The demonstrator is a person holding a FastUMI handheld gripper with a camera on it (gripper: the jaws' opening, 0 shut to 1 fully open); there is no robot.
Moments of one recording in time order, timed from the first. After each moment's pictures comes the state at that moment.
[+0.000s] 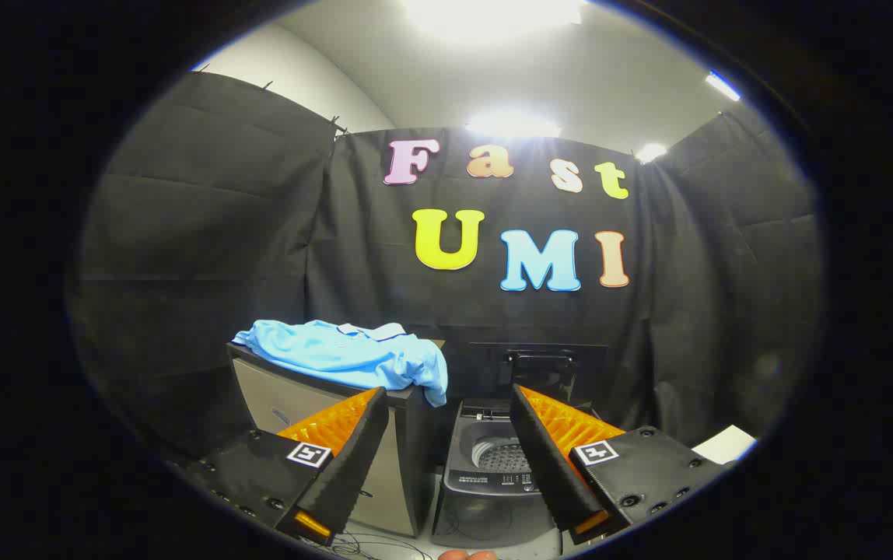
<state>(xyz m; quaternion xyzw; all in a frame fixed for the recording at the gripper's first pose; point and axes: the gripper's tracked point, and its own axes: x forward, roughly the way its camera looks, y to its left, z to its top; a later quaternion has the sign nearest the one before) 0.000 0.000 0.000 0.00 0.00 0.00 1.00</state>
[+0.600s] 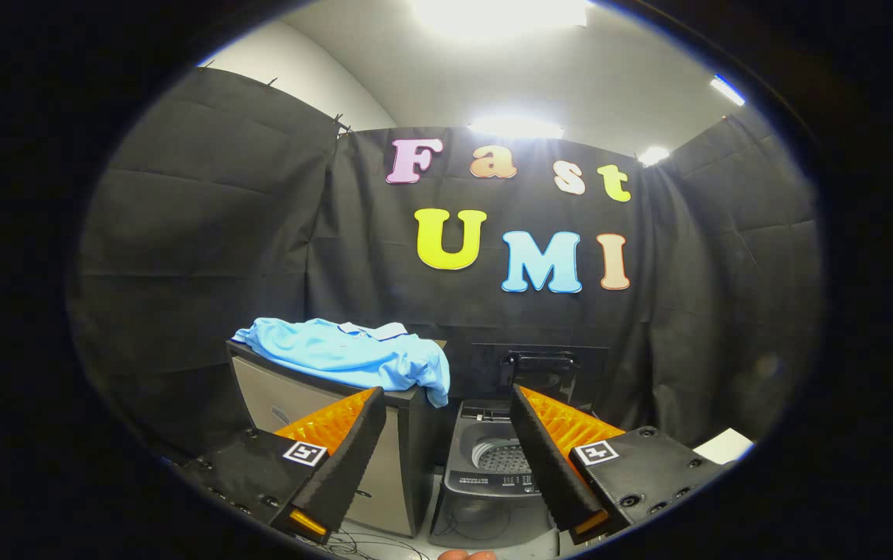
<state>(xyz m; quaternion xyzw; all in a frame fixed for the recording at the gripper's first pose) 0.002 0.005 -0.009 -0.01 0.00 0.00 1.00</state>
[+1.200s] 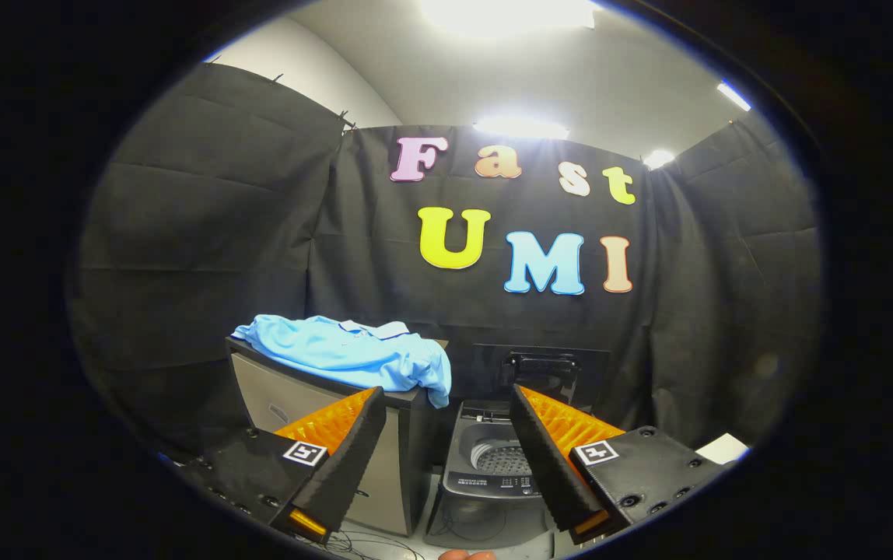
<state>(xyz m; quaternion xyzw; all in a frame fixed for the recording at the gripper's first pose) 0.003 0.010 -0.005 -0.02 0.00 0.00 1.00</state>
